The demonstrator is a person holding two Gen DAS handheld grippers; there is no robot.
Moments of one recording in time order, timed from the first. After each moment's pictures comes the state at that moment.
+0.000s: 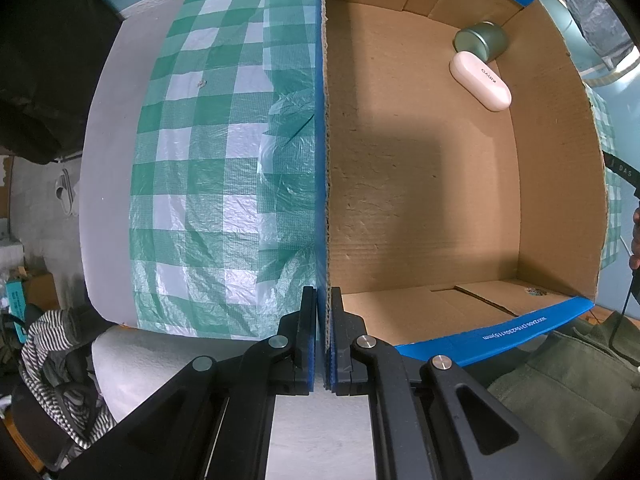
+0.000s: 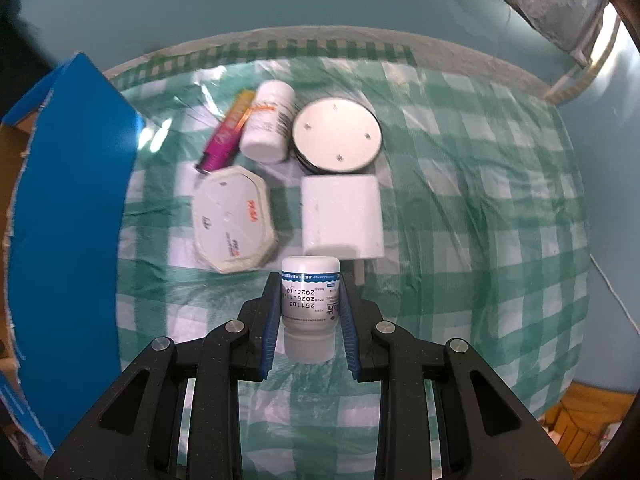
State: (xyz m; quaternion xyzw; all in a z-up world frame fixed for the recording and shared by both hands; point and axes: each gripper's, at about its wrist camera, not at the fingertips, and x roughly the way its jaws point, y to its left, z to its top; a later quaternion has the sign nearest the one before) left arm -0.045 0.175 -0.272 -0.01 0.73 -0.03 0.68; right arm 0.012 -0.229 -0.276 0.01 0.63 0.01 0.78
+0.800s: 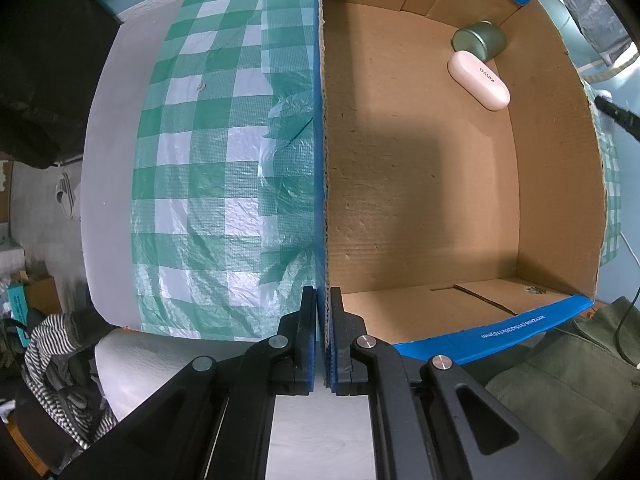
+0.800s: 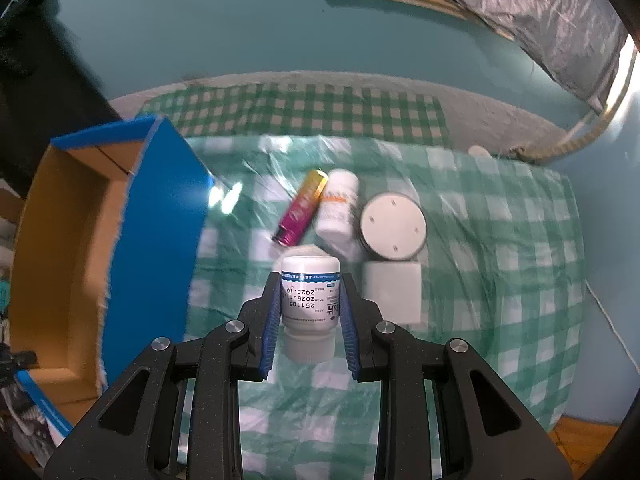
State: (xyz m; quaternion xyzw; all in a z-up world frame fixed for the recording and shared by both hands) left arm -0.041 0.170 -0.270 0.00 0.73 -0.03 0.68; right arm 0.041 -0.190 -0.219 0.00 0.58 0.05 0.81
